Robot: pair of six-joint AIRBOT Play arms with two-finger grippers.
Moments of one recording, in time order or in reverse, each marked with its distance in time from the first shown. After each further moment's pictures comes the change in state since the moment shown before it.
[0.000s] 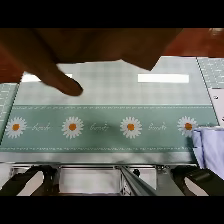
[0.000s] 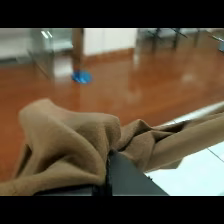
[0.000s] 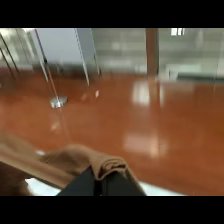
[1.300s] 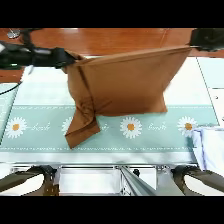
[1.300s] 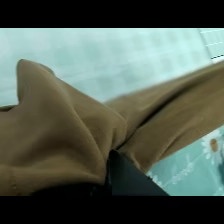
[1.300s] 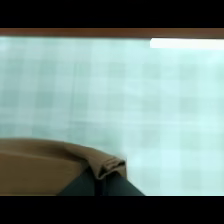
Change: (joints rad) left arm -0.255 -0.375 -0.642 -0.015 0.227 0.065; right arm -0.207 -0.385 -0.358 -0.217 0.056 0.033
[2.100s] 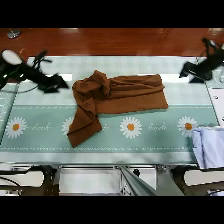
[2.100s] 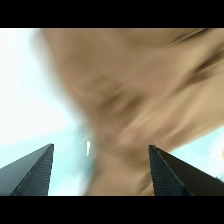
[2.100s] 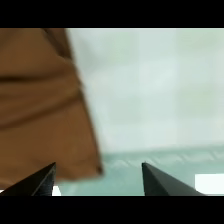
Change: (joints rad) left arm 0.212 -0.214 -0.060 0.293 -0.290 -0.142; right arm -0.304 -0.302 -0.102 0.187 0.186 -0.061
